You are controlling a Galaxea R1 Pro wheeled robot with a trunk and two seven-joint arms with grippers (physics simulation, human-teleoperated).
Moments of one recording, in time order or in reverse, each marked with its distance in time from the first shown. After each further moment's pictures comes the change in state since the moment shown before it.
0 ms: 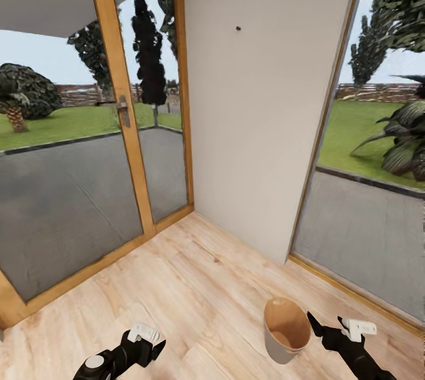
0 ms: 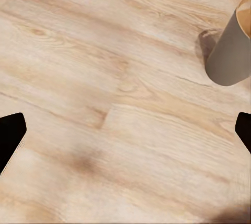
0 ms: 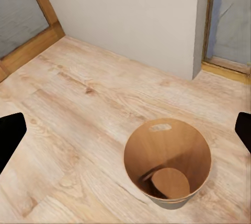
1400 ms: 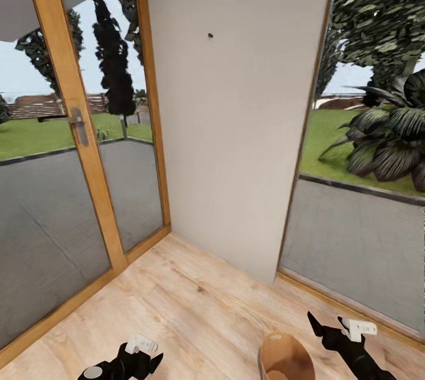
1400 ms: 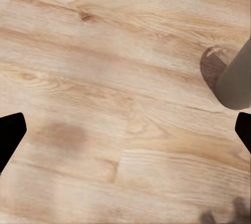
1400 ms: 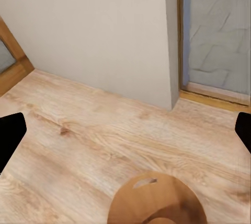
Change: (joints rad) left arm 0.000 -0.001 -0.006 0.084 0.003 -0.013 0.019; right arm 0.000 0.002 0.001 0.000 0.001 -0.003 -0.007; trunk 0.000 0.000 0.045
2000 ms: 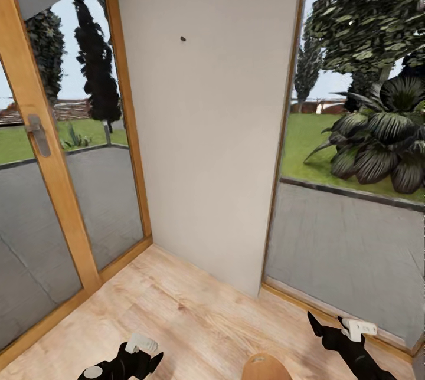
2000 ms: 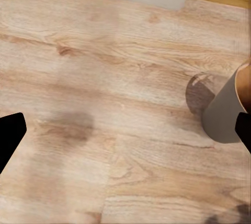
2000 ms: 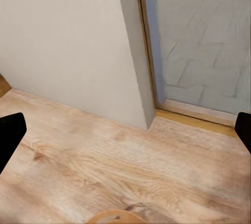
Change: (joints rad) left arm 0.000 -0.001 0.002 -0.002 0.001 -0.003 0.004; right arm 0.000 0.000 -0.001 0.000 0.000 0.000 0.001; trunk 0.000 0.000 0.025
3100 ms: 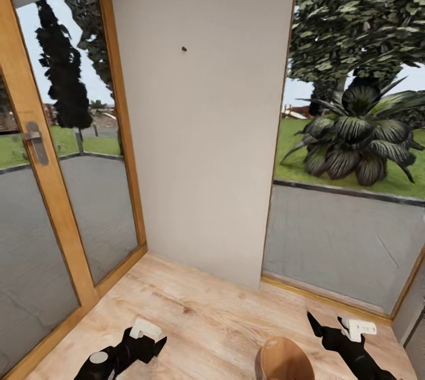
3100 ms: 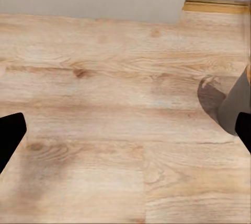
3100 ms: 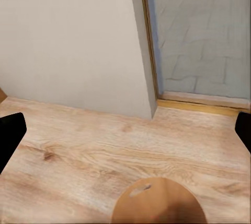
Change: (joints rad) left arm -0.008 -0.009 -0.006 -0.094 0.003 0.045 0.017; right arm 0.000 -0.002 0.004 0.000 0.002 0.007 -0.001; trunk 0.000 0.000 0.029
